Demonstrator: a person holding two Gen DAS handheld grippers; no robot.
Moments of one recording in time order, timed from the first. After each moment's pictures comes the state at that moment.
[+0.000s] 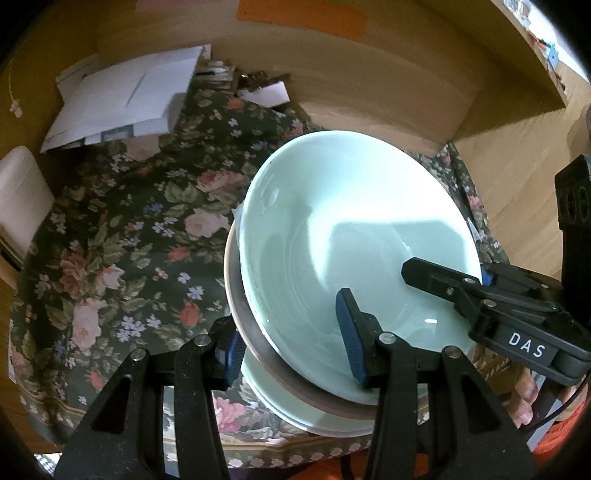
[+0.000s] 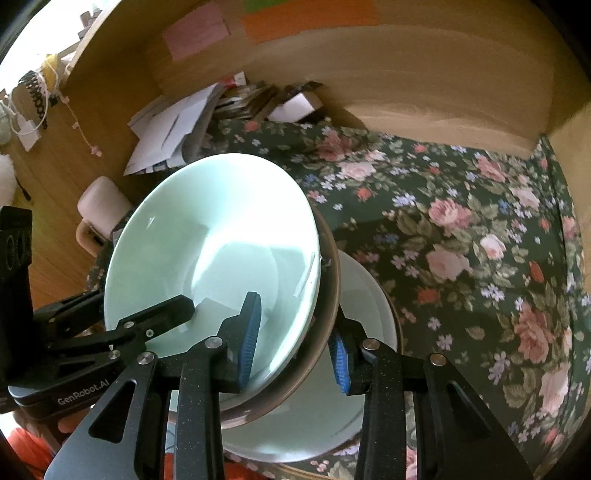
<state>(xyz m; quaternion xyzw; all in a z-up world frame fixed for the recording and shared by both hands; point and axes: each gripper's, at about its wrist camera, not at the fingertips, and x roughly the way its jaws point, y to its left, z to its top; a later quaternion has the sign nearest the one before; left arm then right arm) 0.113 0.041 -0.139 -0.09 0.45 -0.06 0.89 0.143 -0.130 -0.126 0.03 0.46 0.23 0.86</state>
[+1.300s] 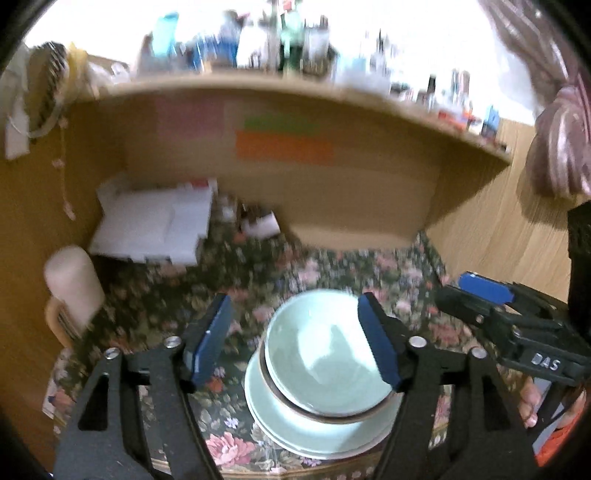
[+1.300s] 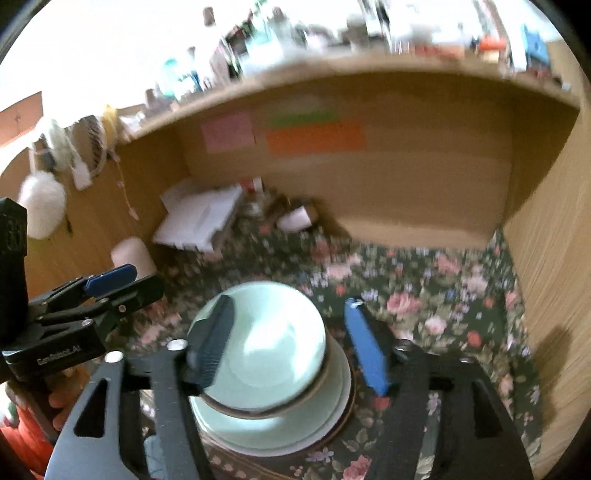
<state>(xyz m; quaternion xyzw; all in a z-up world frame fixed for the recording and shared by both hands) 0.042 0.040 -0.040 -0.06 0.23 -0.04 0.97 0.065 -0.159 -0.034 0.01 0.24 0.23 0.94</state>
